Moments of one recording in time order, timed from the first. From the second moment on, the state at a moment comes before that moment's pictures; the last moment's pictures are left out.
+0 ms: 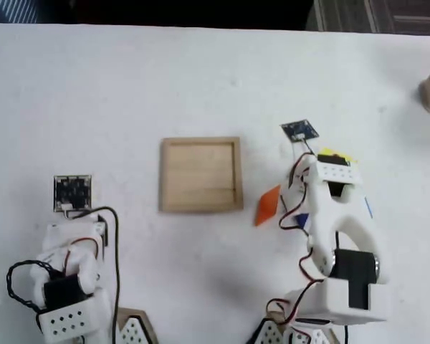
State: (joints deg) left arm -23.9 -98.5 94.8 62.0 -15.2; right arm 2.8 -0.4 37.5 55.5 25.9
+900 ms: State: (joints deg) left arm -23.9 -98.5 94.8 62.0 -15.2; right arm -27.3 -1.7 17.9 62.5 17.5
